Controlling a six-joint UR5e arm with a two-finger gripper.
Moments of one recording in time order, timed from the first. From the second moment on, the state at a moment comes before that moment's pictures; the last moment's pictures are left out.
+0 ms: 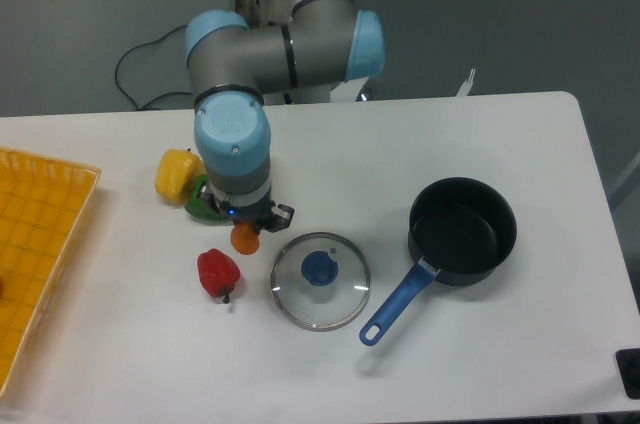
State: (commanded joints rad) arm 2.26 -1.88 -1.52 -1.39 1.52 0.60
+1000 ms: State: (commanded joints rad) arm 2.41 -1.85 -1.47 -1.43 1.56 1.09
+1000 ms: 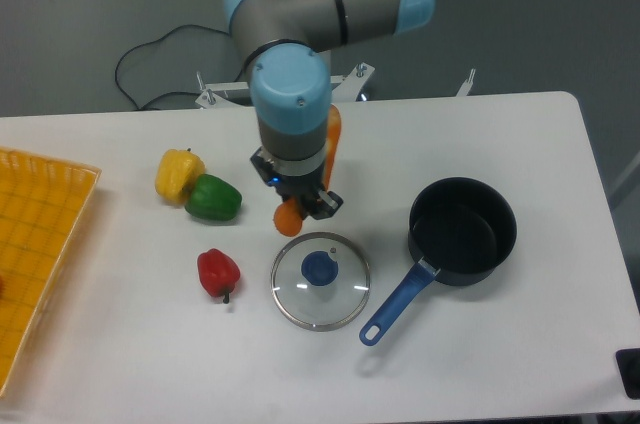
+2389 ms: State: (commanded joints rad) arm 2.50 -1.90 -1.48 -1.39 1.58 1.28
